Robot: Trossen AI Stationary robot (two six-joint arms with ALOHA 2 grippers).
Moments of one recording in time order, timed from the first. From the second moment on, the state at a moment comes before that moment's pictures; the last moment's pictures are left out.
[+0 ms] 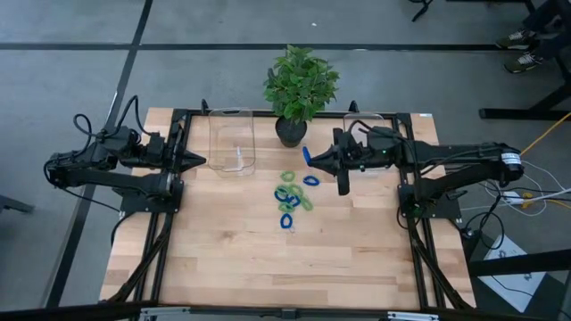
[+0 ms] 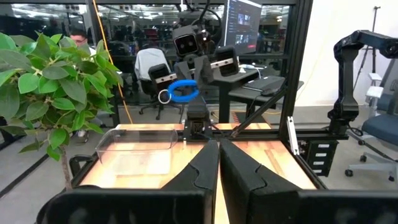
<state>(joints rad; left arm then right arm) 0.00 0.39 0.78 -0.39 0.00 -0.01 -0.05 1.14 0.99 0.02 -0.06 0.25</state>
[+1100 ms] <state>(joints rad) 0.00 0.39 0.78 -0.39 0.00 -0.01 -0.30 1.14 0.99 -0.23 0.69 0.20</state>
